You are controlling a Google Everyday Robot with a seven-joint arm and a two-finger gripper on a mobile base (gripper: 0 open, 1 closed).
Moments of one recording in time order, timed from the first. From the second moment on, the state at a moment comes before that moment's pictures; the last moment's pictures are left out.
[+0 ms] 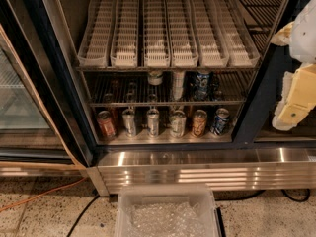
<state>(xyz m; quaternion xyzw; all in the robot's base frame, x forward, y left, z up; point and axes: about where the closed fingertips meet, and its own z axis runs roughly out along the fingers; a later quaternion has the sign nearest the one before) 0.438 -0.217 0.976 -0.60 0.78 -0.03 0.16</state>
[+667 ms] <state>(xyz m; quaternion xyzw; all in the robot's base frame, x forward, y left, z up) 0.446 -0.200 0.923 -0.59 0.79 0.00 0.16</state>
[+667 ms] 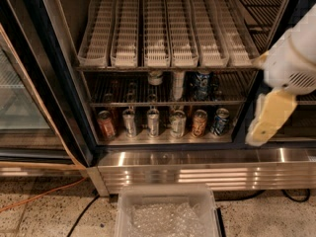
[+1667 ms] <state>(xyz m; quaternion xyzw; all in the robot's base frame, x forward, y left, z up) 0.449 -0.135 0.780 -0.60 0.78 0.08 0.18</state>
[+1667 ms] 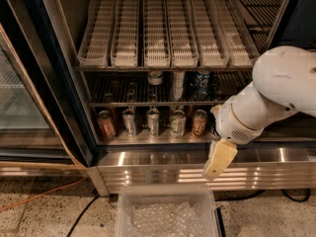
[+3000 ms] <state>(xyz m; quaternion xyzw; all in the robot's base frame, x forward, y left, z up) 0.486 -0.096 0.755 -0.56 0.78 0.08 0.25</state>
